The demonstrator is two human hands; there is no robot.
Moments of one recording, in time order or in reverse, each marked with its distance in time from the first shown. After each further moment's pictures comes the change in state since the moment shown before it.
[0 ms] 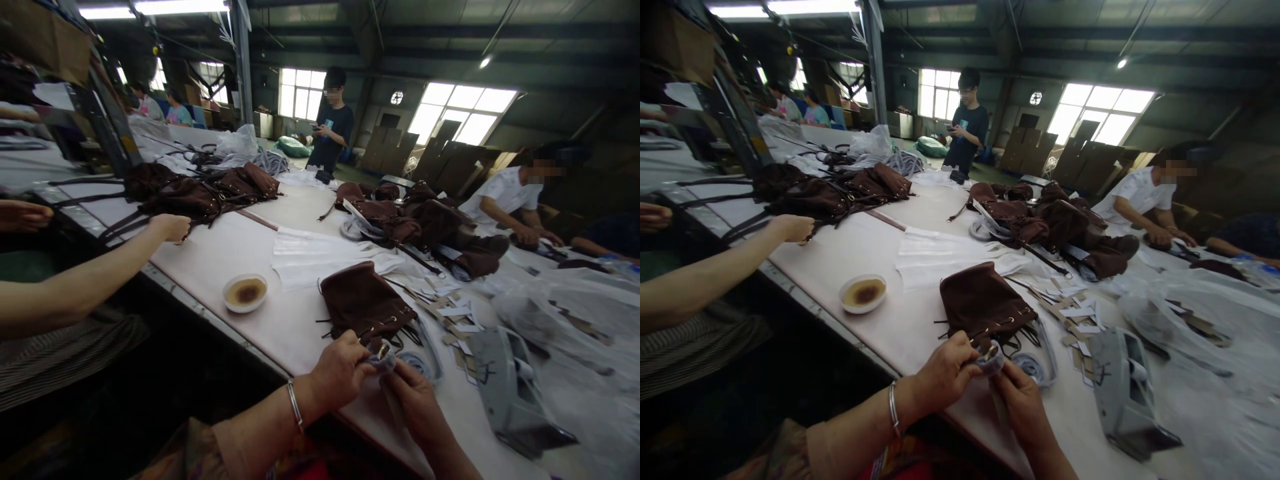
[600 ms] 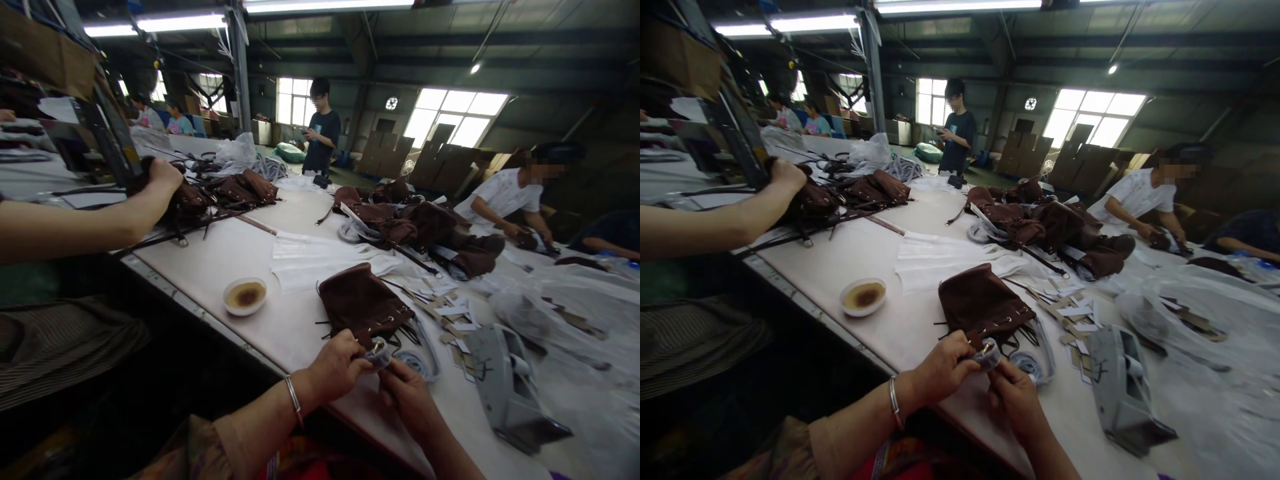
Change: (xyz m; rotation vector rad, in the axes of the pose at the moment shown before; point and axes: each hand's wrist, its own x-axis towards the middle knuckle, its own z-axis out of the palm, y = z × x) left_hand 0.005 -0.006 -0.001 -0.083 0.009 -0.040; right_hand -0.001 -0.005 0.008 0.142 -0.077 0.086
